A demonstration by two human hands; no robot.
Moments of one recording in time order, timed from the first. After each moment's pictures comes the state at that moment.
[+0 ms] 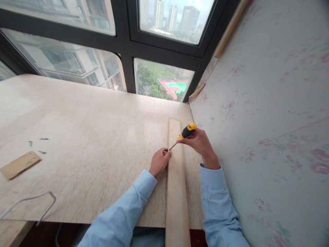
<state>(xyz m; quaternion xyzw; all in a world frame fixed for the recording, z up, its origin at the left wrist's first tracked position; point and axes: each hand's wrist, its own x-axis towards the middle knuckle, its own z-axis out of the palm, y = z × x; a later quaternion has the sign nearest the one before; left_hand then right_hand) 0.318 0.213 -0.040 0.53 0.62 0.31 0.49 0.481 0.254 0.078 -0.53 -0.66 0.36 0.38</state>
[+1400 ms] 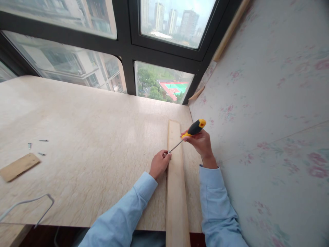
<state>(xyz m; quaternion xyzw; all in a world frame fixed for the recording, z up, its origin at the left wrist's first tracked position) 0.317 0.211 -0.037 0.53 0.62 0.31 0.48 0.485 0.261 0.065 -0.47 -0.61 0.40 0.50</state>
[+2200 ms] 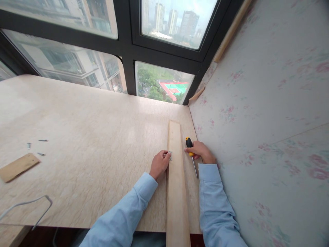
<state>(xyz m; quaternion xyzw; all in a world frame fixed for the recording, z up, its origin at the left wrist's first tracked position) 0.318 0.212 -0.036 0.52 0.62 0.32 0.49 0.530 0.289 0.008 -0.77 -0.55 0.33 0.00</state>
